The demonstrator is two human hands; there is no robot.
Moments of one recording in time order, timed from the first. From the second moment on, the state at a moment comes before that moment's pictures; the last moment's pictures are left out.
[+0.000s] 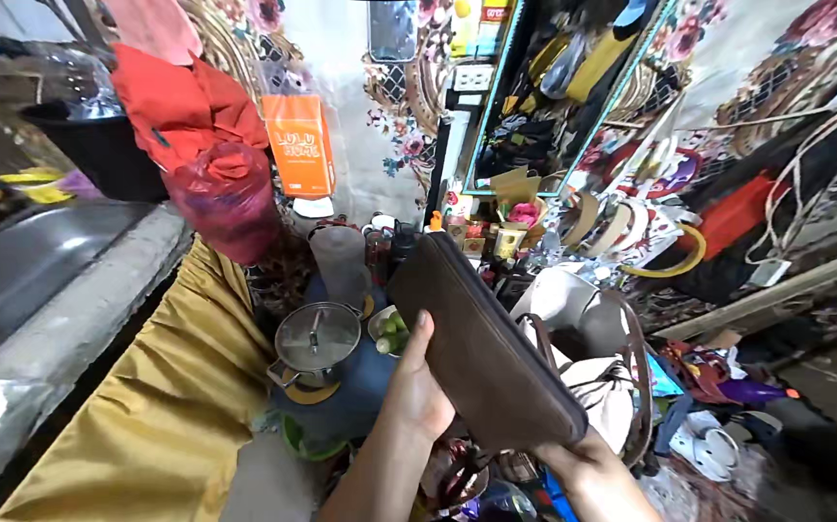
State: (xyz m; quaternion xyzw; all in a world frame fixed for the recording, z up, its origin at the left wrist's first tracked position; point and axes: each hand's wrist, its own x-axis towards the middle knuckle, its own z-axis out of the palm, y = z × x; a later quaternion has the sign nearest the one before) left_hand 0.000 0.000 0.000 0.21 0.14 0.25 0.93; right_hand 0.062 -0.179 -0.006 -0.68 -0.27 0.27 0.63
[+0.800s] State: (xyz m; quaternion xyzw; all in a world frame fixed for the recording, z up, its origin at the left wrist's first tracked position) left_hand -0.039 -0.023 -0.018 0.27 0.02 0.28 0.92; right_hand 0.075 -0.210 0.003 -0.69 -0.38 0.18 0.59
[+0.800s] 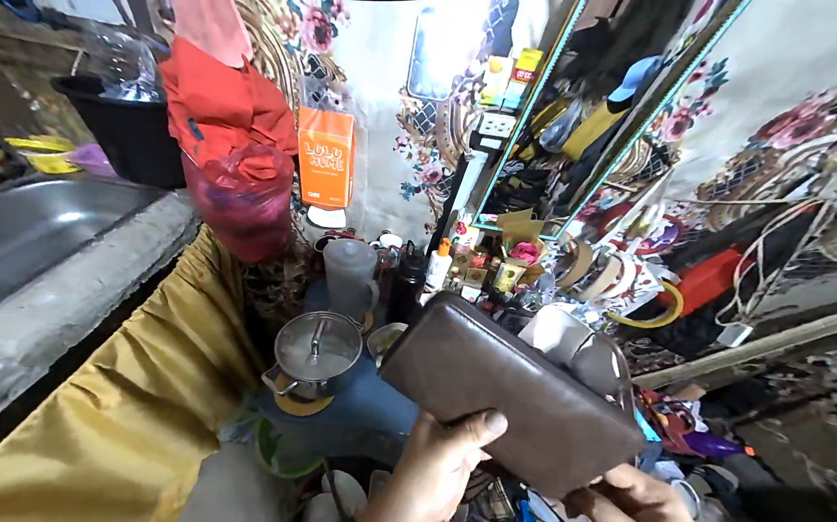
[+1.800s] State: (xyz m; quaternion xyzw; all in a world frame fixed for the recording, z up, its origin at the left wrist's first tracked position) left_hand -0.041 -0.054 -0.098 0.55 0.00 0.19 0.81; right_hand 0.079 -0.106 0.140 -0.76 -0.64 0.00 -0.13
